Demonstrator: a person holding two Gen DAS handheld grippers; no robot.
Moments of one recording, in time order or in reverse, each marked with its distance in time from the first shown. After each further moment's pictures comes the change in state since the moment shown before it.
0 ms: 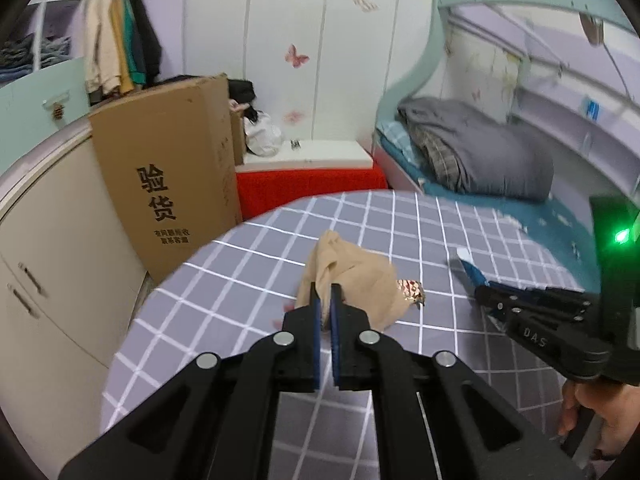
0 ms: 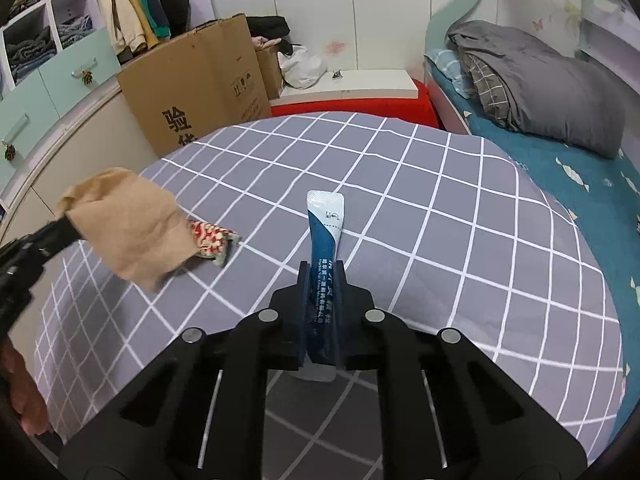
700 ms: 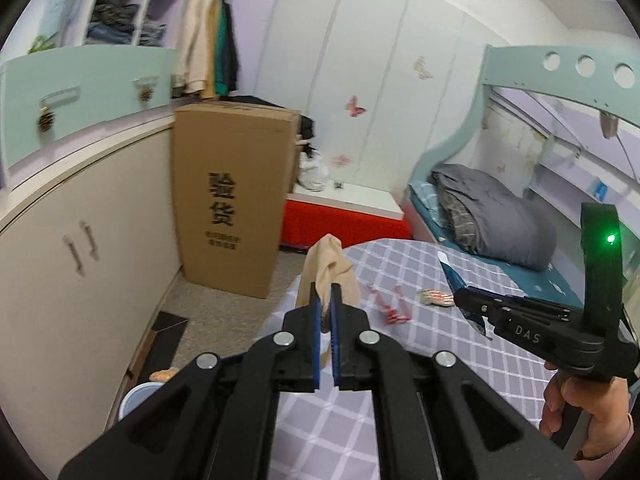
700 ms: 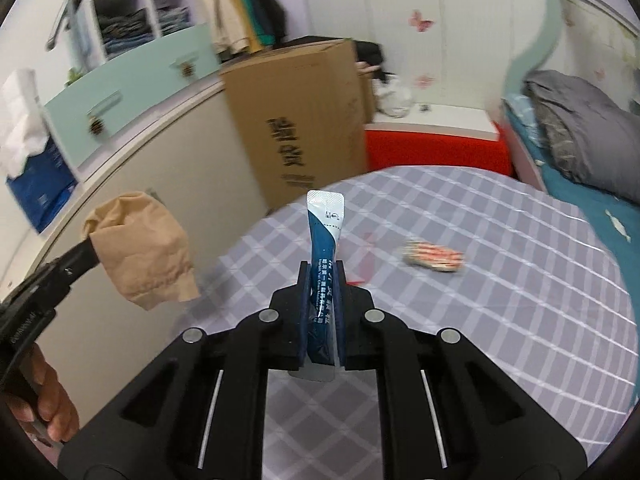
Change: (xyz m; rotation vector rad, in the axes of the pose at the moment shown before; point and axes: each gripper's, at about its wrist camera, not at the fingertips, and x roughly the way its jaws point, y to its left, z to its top) left arm -0.150 0.133 -0.043 -0.209 -0.137 0.046; right arm -0.070 0.184 -0.004 -0.167 -0.040 0.222
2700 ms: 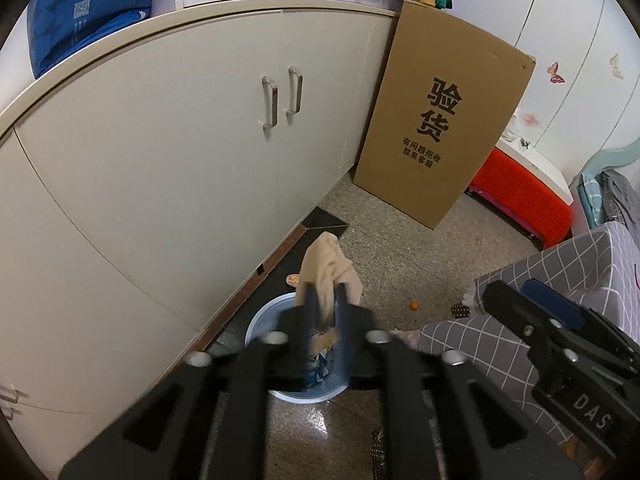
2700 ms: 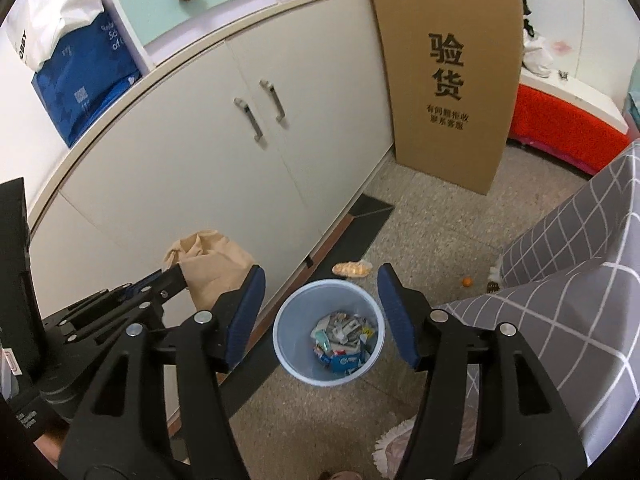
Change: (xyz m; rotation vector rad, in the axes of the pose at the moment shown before) left arm 0.045 0.277 -0.089 -0.317 0.295 0.470; right arm 0.195 0.244 -0.056 -0.134 0.190 0.228
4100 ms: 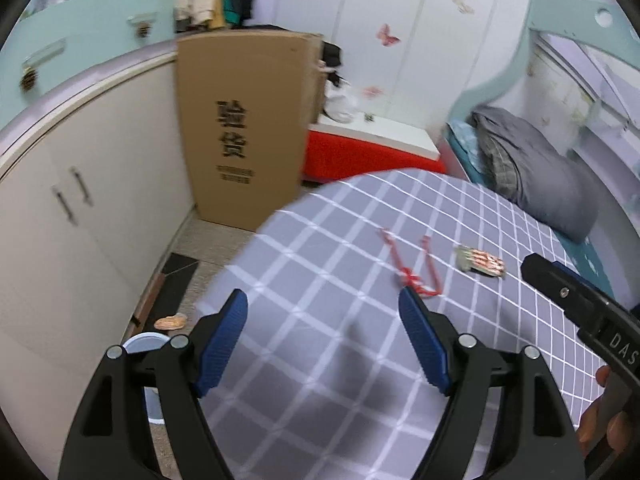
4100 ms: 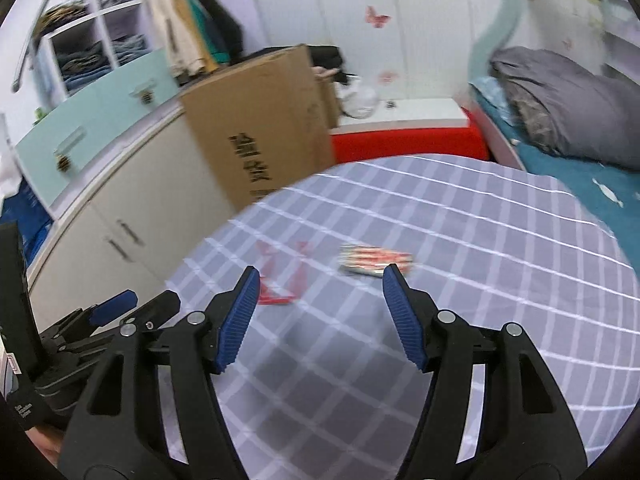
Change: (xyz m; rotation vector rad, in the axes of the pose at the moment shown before) left arm -0.093 -0.347 -0.051 0.343 -0.056 -0.312; right arm -0.253 -0.300 -0.039 0.312 -0.246 -0.317
